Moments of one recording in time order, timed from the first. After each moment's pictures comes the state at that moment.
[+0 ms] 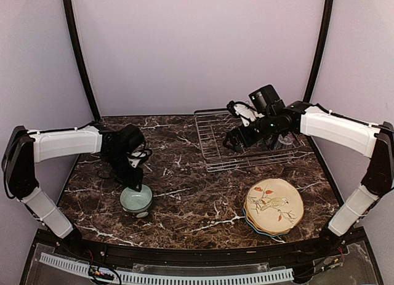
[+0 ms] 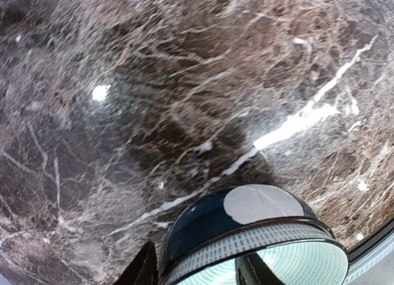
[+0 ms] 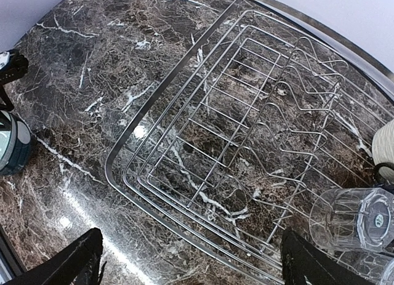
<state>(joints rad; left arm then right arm) -0.59 1.57 1.08 -0.96 0.05 -0.23 0.67 1.58 1.34 -0.57 -0.10 -0.01</state>
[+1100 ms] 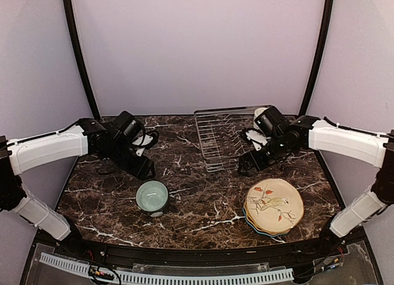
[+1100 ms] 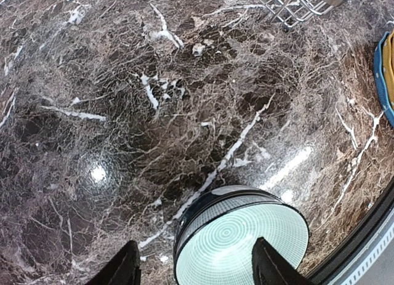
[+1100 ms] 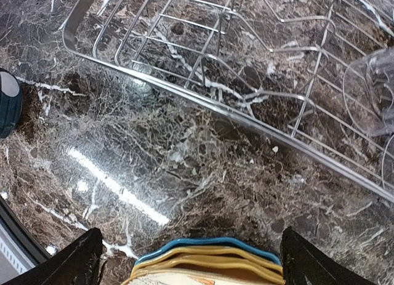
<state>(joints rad) -0.69 1.41 1.11 -0.79 0.05 -0.16 0.69 1.48 1.15 -0.75 -0.06 0.15</state>
